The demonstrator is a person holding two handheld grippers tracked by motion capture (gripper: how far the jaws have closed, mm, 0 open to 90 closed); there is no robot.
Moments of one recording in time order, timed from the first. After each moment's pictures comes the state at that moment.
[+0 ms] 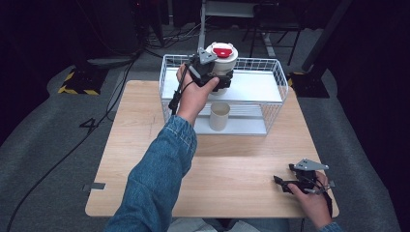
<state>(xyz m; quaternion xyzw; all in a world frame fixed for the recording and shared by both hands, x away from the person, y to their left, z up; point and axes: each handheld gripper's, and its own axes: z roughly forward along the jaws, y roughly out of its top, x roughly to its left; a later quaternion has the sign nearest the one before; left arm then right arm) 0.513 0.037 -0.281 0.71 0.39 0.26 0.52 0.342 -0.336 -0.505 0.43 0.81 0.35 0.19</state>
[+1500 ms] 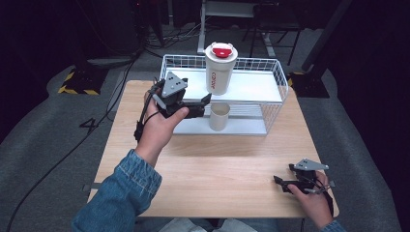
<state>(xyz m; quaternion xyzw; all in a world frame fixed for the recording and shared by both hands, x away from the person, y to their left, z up) 0.403 0.106 -0.273 0.72 0.34 0.27 0.54 0.342 -0.336 -0.505 0.42 0.81 0.35 0.19</state>
